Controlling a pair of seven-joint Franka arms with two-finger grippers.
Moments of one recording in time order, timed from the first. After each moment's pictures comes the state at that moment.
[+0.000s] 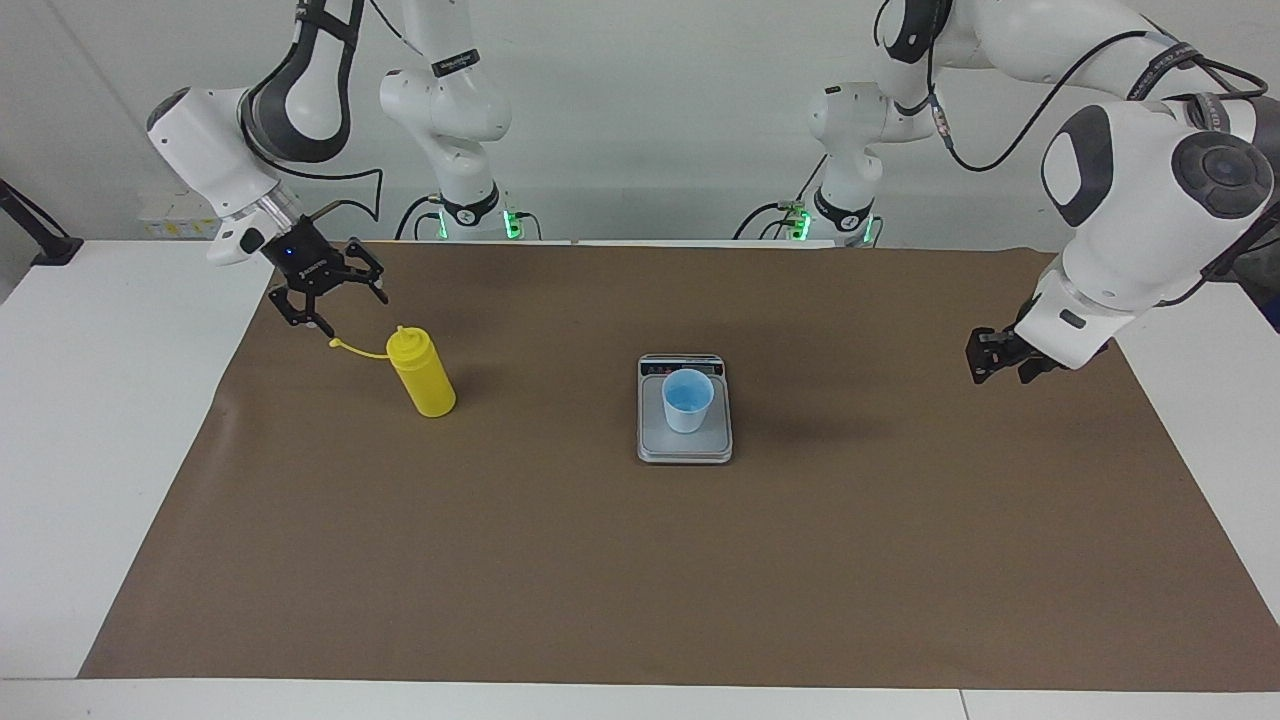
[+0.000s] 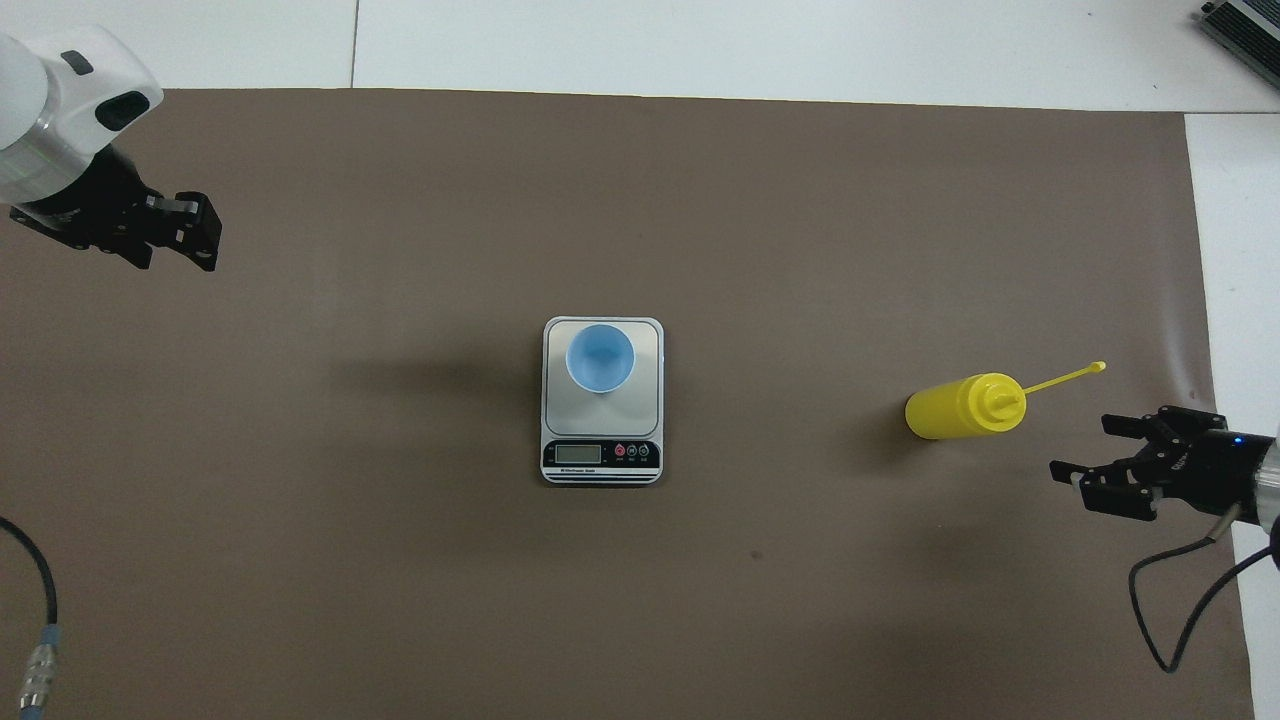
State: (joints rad) left arm -0.02 0.34 -0.11 -1.27 0.08 1.48 -0.04; right arm -0.35 -0.25 -0.02 -2.43 0.62 2.14 -1.24
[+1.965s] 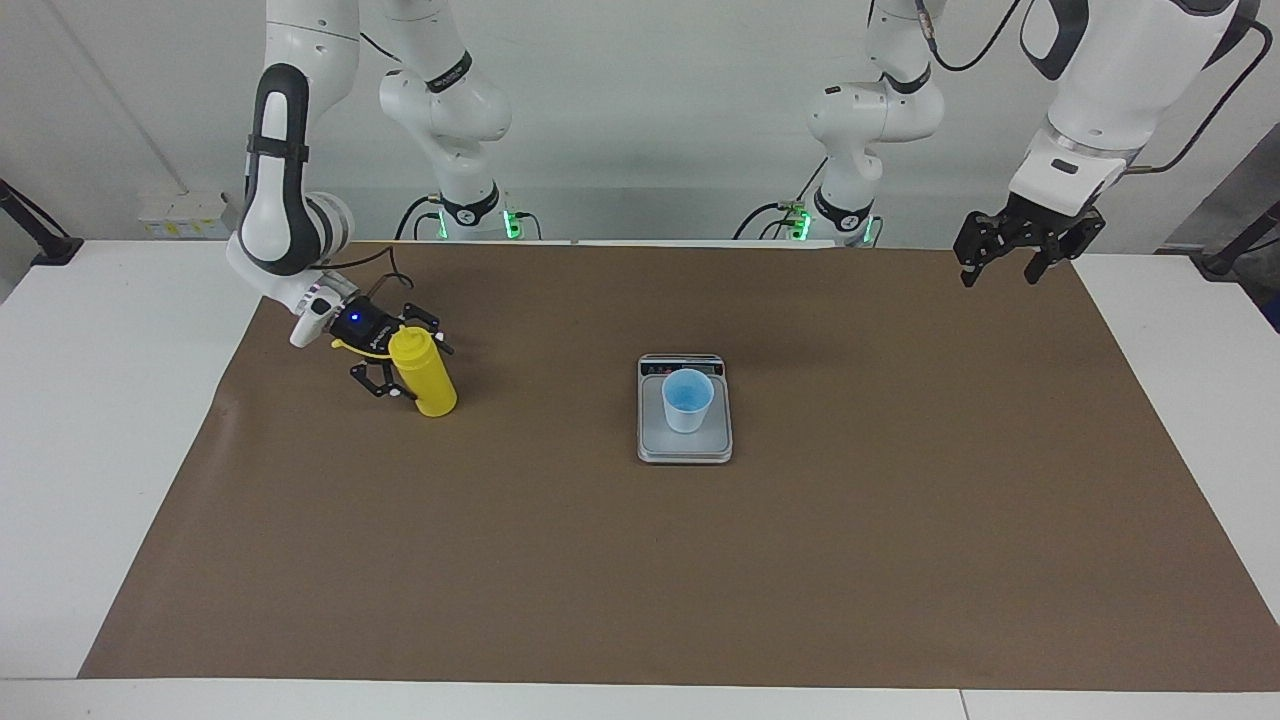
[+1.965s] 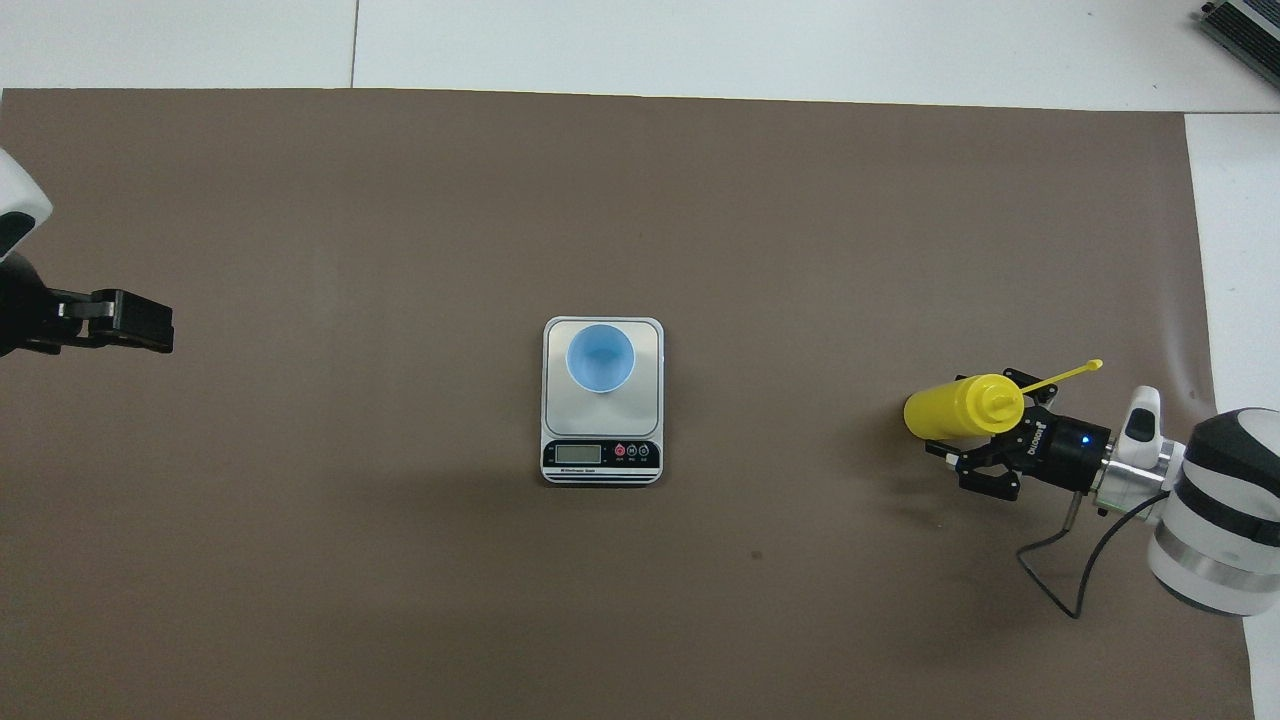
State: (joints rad) left arm -0.01 -0.06 -0.10 -1.64 0.04 1.58 -0.07; right arm -0.29 0.08 -0.01 -2.46 1.36 2.08 -2.18
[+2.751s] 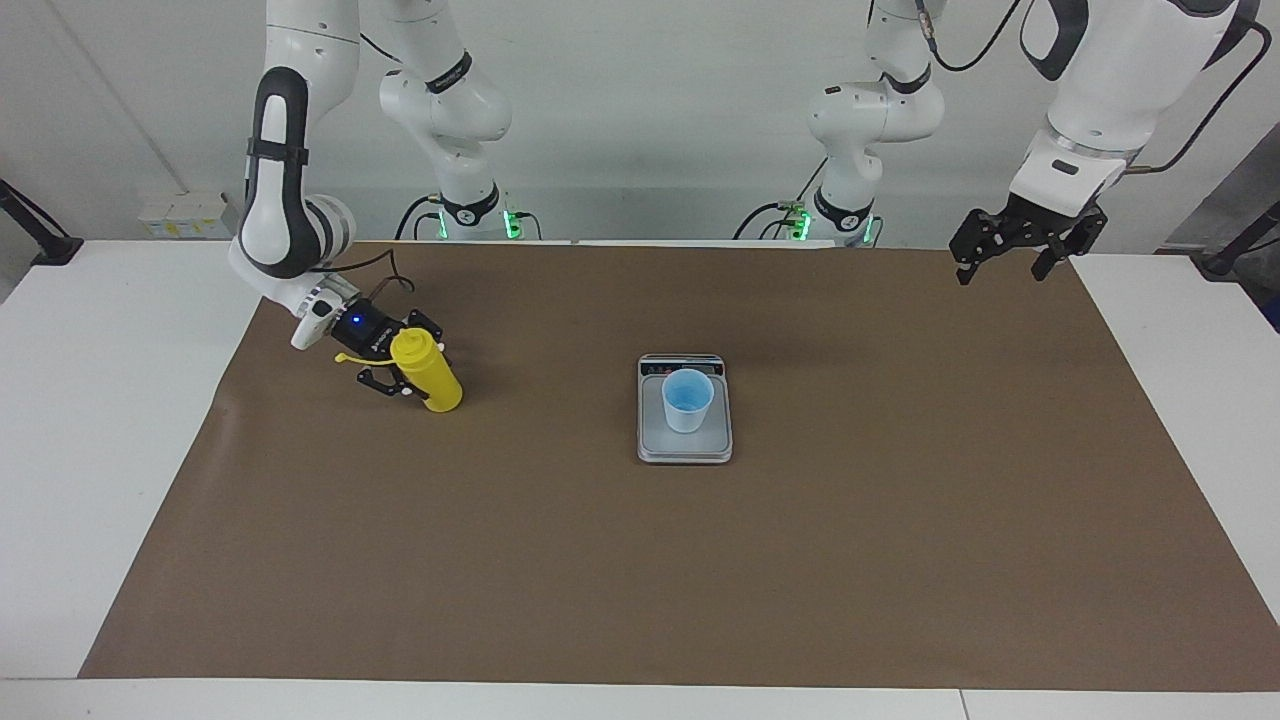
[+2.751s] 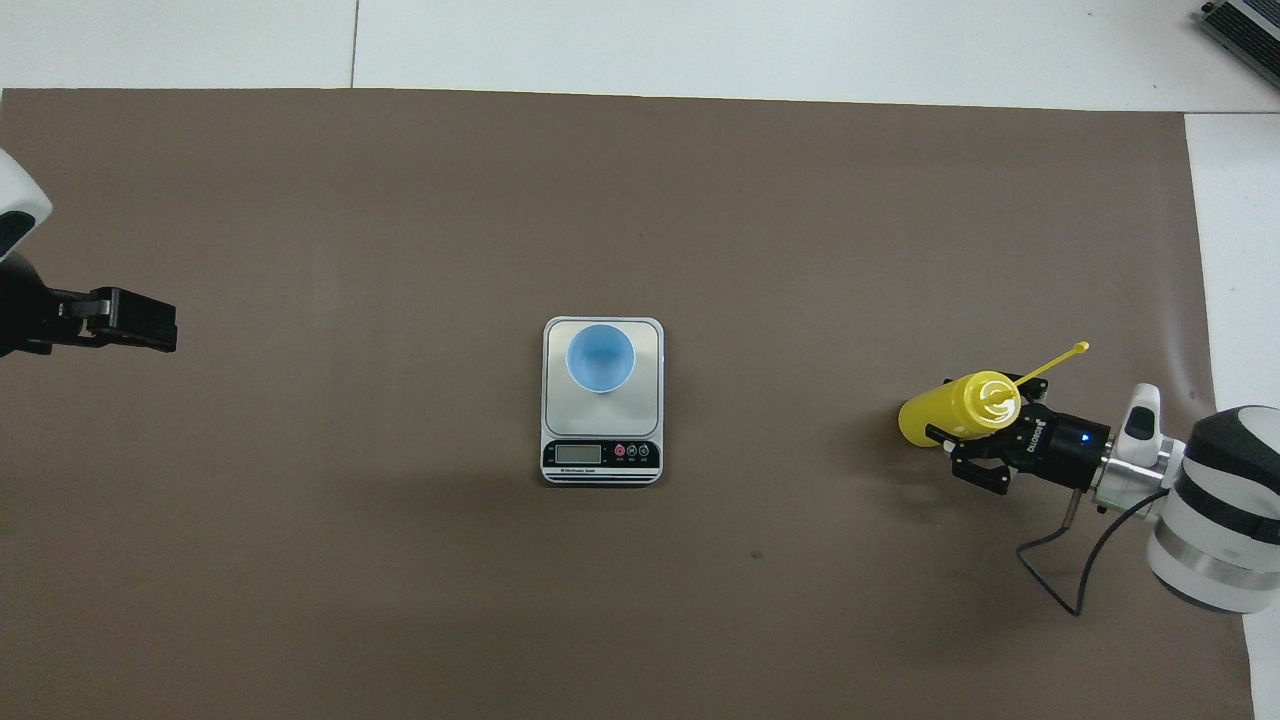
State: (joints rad) left arm -0.01 -0.06 -0.10 -1.64 0.04 1.58 -0.08; right arm -0.29 0.08 -0.01 -2.45 1.36 2.08 -2.19
